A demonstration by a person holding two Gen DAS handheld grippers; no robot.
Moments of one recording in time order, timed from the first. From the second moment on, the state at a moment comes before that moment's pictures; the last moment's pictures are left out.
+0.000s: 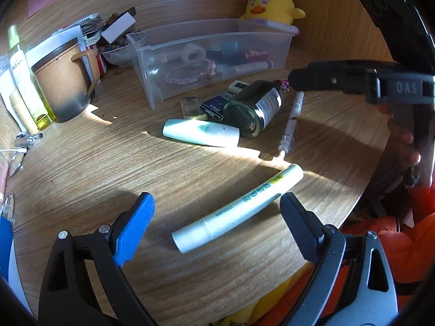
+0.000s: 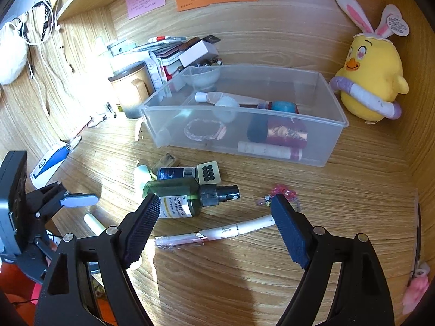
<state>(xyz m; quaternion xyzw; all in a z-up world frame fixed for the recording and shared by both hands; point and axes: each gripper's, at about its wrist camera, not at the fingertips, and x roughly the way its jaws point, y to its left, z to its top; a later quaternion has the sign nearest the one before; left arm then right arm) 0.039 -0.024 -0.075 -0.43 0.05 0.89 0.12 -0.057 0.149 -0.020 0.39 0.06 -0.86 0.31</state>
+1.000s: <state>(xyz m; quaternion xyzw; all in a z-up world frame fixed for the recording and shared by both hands) 0.025 -0.009 -0.071 -0.42 0.07 0.89 0.16 -0.058 0.110 -0.038 0.39 0.09 -0.86 0.32</state>
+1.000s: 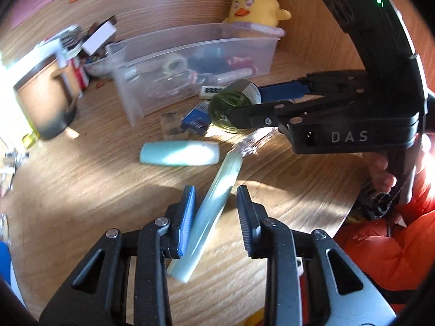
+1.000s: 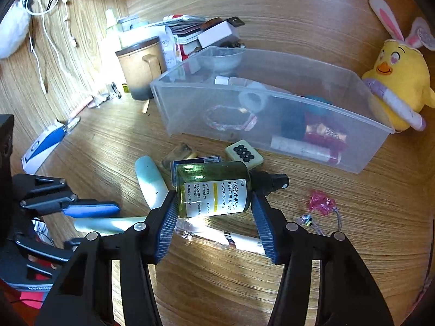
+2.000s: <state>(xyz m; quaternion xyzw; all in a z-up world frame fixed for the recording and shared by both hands) -0.008 -0.022 0.008 -0.32 -0.04 0.94 0.12 -0.065 0.156 0.025 0.30 0.03 -0.91 0.30</state>
